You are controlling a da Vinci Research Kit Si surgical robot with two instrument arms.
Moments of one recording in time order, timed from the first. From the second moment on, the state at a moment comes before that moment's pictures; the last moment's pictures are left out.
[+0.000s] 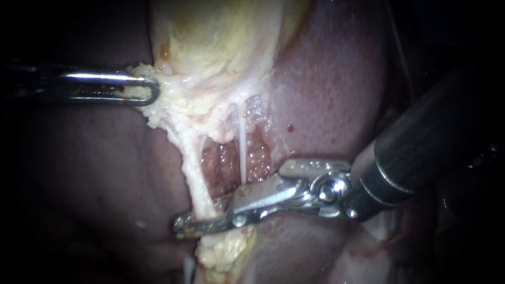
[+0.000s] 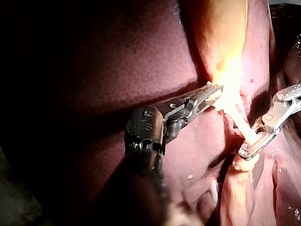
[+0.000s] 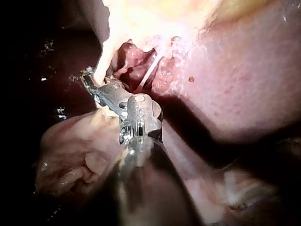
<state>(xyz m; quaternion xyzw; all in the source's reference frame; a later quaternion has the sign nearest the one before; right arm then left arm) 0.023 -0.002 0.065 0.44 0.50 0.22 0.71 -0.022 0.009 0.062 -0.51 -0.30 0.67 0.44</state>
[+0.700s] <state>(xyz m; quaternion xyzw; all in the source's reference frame) 0.023 0.000 0.069 0.26 0.59 0.16 0.75 -0.022 0.009 0.062 -0.51 -0.30 0.68 0.44</state>
